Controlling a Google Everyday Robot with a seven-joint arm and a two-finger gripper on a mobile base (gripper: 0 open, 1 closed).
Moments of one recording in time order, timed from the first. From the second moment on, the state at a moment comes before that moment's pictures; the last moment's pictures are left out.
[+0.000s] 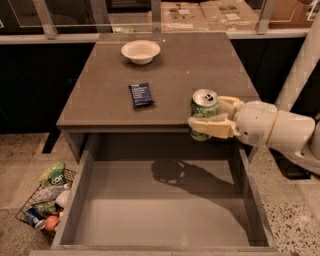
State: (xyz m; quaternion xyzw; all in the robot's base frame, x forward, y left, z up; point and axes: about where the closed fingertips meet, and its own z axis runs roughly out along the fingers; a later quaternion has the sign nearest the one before) arm 0.529 -0.120 0.886 -0.39 0.62 0.29 0.61
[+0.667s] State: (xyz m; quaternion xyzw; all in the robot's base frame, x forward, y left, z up) arm 0.510 -0.111 0.821 -0.41 0.62 0.29 0.60
